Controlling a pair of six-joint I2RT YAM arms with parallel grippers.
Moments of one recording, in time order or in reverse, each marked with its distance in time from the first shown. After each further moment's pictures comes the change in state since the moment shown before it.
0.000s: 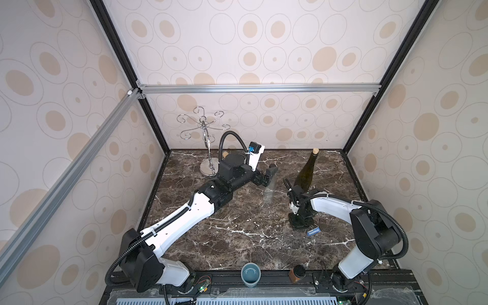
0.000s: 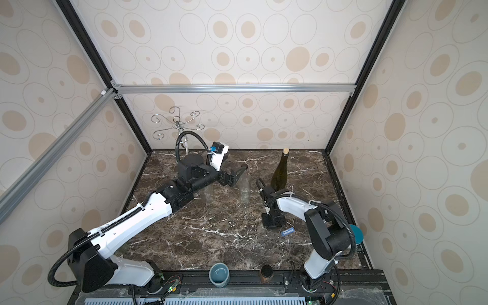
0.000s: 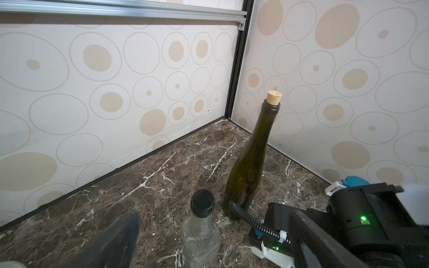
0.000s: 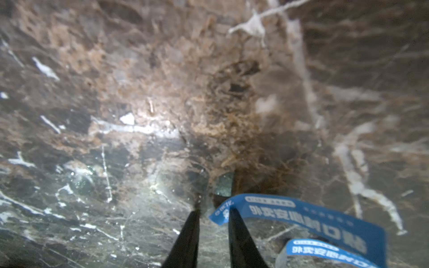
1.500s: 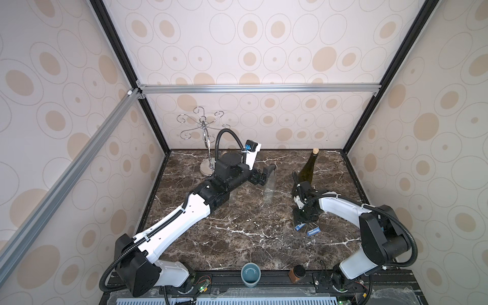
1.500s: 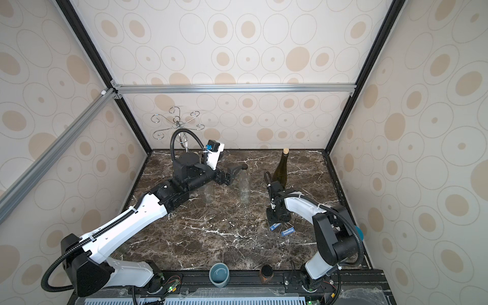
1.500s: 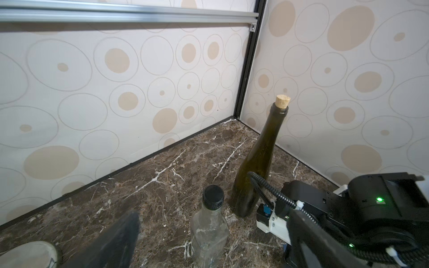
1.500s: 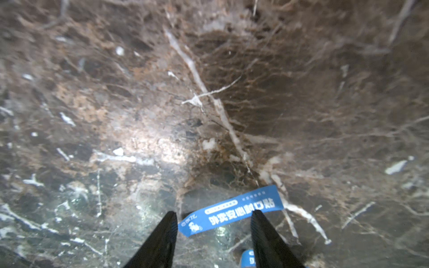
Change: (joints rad) left arm 0.000 -0.050 0.039 -0.101 -0.079 0.008; right arm -0.090 -0.107 -0.022 0.072 0.045 -0.093
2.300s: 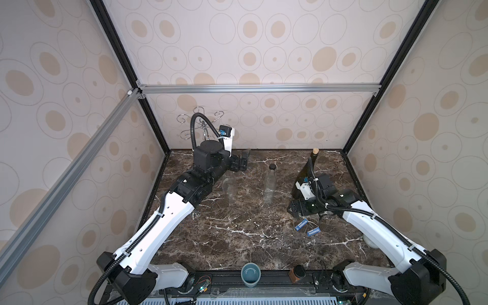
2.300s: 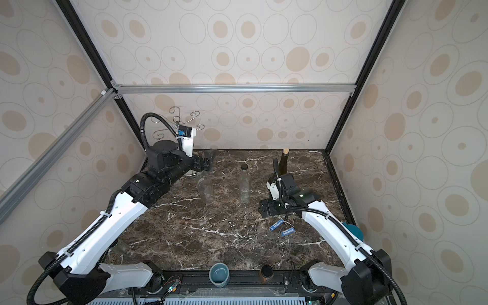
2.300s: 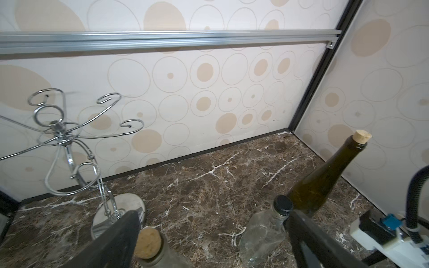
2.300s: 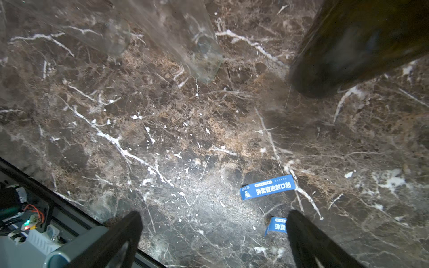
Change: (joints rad) left arm 0.140 -0.066 0.186 -0.296 -0.196 -0.039; right arm 0.057 -0.357 0.117 -0.093 -0.121 -0.014
